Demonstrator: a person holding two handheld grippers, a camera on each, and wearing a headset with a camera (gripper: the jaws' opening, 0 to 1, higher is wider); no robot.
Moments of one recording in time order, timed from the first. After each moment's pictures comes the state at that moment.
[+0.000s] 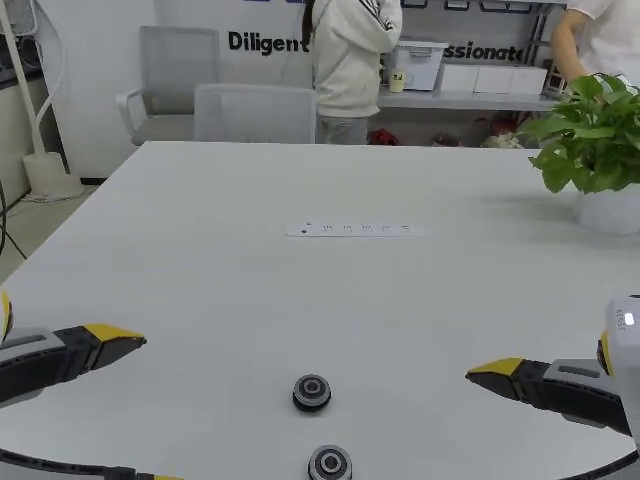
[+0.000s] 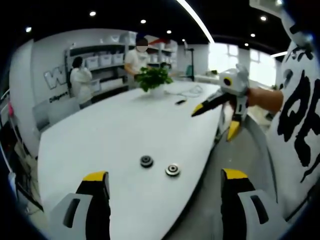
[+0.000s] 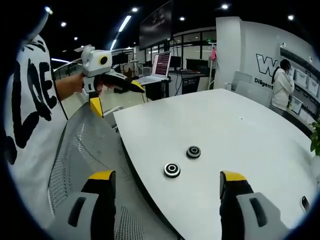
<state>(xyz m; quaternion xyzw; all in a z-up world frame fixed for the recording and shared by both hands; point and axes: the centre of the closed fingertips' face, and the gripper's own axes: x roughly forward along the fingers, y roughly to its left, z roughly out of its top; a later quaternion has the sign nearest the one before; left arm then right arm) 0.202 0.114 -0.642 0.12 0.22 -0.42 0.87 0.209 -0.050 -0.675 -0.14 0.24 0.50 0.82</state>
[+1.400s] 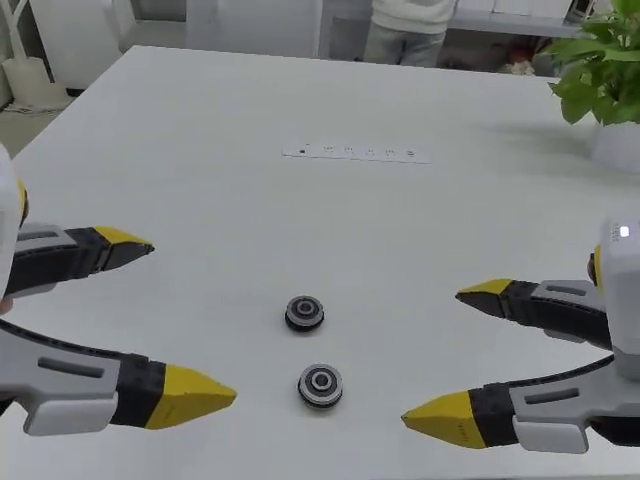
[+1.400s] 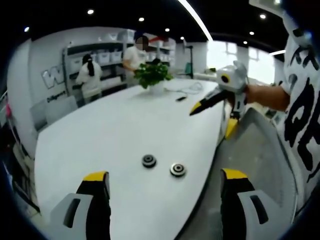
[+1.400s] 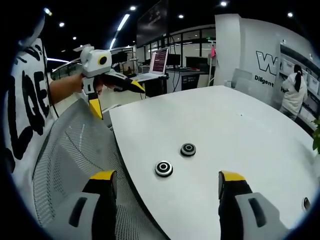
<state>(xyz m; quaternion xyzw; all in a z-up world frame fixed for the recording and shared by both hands) 0.222 0.109 -0.663 0.12 0.23 -0.43 0.87 0.231 -0.049 -0.692 -0.14 0.25 0.50 0.82</state>
